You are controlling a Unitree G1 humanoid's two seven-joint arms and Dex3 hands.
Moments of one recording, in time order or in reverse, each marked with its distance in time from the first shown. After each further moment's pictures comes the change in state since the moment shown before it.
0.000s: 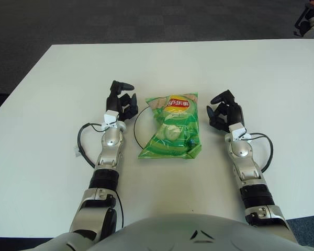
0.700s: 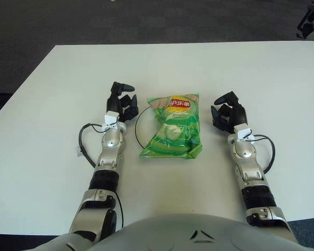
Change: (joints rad) left arm 0.008 0.001 -0.006 -0.004 0.000 0.004 -0.002; right arm -0.001 -0.001 -0.028 -0.008 0.048 0.005 0.037
